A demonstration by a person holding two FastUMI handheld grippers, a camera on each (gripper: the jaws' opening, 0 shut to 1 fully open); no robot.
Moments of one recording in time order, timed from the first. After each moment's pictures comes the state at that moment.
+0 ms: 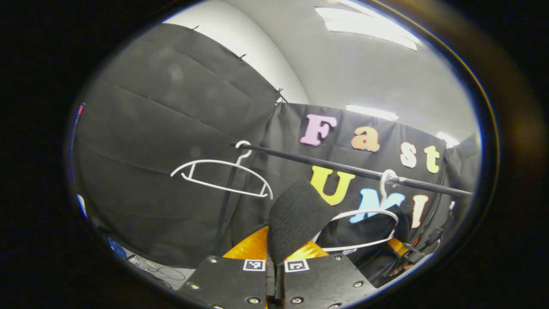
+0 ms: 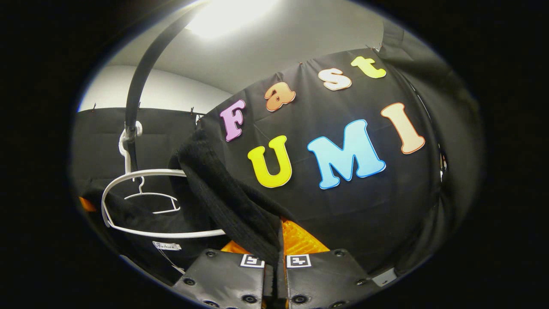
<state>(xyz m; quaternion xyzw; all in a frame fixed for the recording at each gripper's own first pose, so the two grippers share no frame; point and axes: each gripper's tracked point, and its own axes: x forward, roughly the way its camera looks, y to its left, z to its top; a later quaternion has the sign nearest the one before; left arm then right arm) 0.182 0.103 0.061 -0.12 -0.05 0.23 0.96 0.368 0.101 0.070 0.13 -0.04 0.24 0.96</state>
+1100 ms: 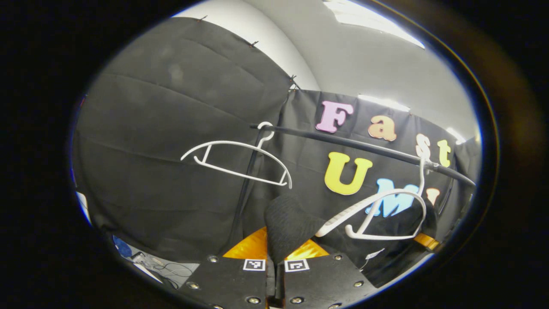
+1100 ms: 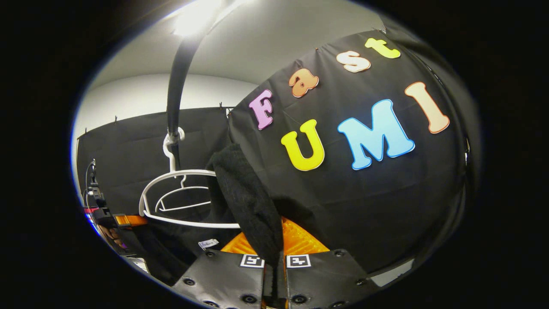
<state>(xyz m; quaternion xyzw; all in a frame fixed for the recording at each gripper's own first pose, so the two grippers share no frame) 0.204 0.156 0.017 -0.14 -0.01 0.24 0.96 0.302 0.110 0.065 0.16 0.02 0.38 0.91</state>
